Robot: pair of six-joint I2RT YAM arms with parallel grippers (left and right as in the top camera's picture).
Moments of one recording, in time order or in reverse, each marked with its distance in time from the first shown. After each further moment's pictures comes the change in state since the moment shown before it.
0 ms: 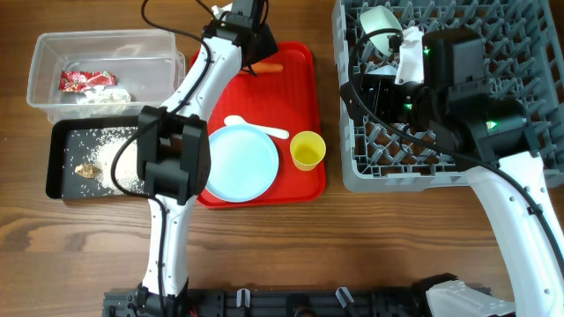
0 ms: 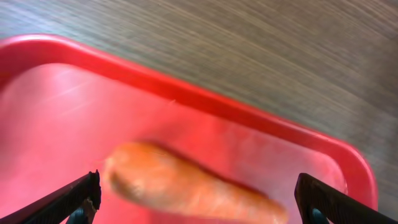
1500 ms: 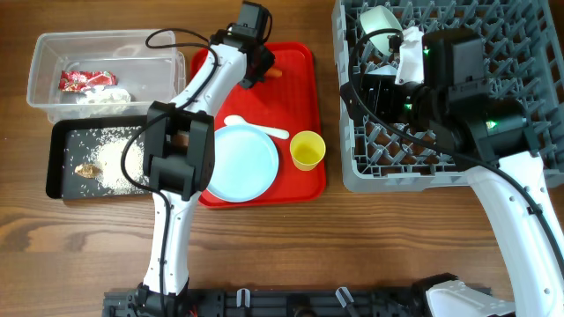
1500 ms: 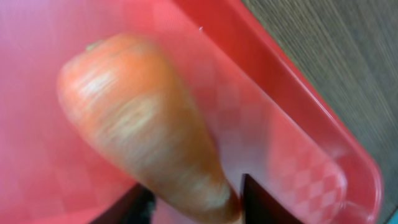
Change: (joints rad) left arm -0.003 0.068 -0.043 0.030 0.126 -0.376; right arm 0.000 0.000 0.000 -0.002 0.001 0.000
